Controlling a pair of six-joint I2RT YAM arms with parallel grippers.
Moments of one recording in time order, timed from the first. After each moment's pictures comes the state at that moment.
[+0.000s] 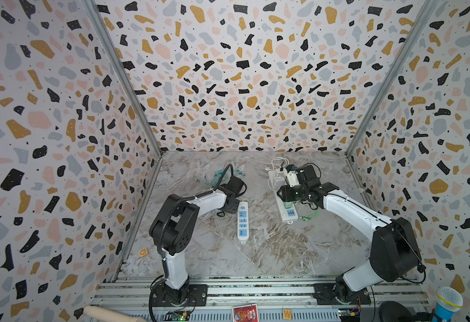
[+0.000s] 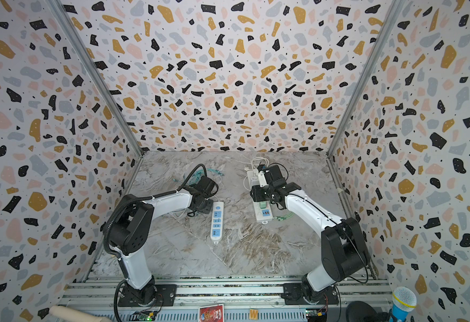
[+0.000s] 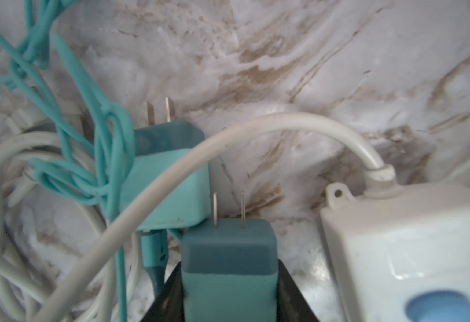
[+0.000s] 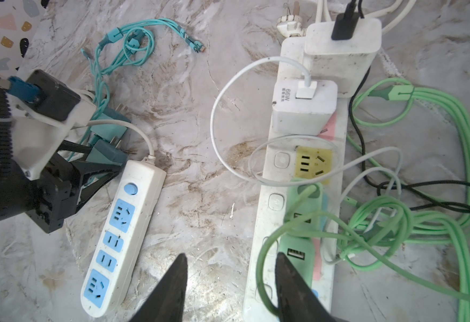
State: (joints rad) left arm -0.52 1.84 1.18 -0.55 -0.23 -0.18; right arm 0.46 1.53 1.12 -0.43 -0.21 0.22
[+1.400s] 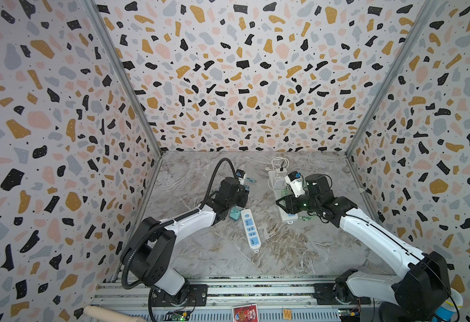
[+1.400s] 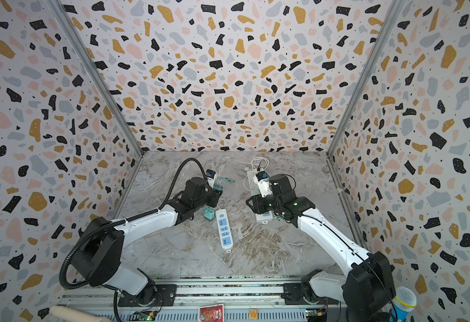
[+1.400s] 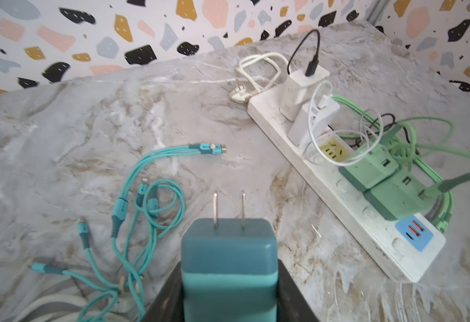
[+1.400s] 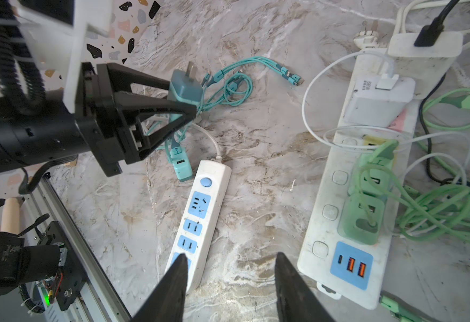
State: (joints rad) left arm -0.59 1.53 0.91 0.07 -0.09 -0.14; right arm 0.52 1.23 0.96 -0.44 -0.33 0.21
